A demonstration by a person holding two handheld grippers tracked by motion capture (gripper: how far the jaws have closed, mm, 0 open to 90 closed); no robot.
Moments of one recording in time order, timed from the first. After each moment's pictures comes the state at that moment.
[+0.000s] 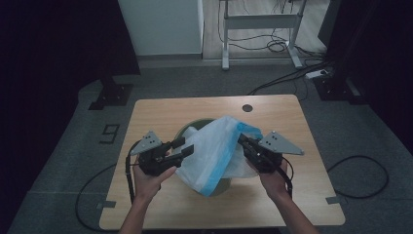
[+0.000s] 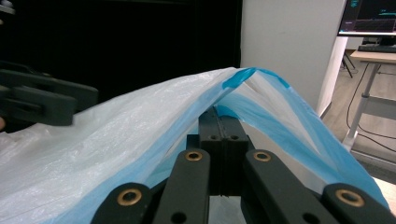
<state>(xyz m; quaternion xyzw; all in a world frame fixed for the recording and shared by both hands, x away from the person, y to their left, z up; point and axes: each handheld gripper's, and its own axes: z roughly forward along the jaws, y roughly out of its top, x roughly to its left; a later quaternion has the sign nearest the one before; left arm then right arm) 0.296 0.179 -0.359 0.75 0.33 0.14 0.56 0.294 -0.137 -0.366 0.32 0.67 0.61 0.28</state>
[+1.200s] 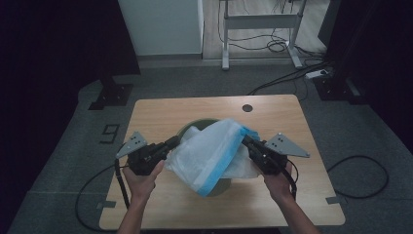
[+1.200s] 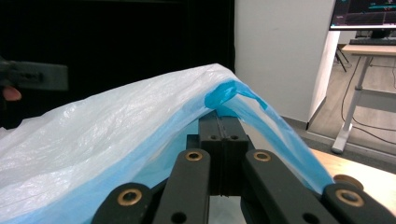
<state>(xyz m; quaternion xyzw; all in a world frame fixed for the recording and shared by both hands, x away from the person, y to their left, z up) 0.292 0.208 -0.357 0.70 0.35 0.16 0.60 0.293 -0.152 -0.375 0.34 0.66 0.61 0.28</state>
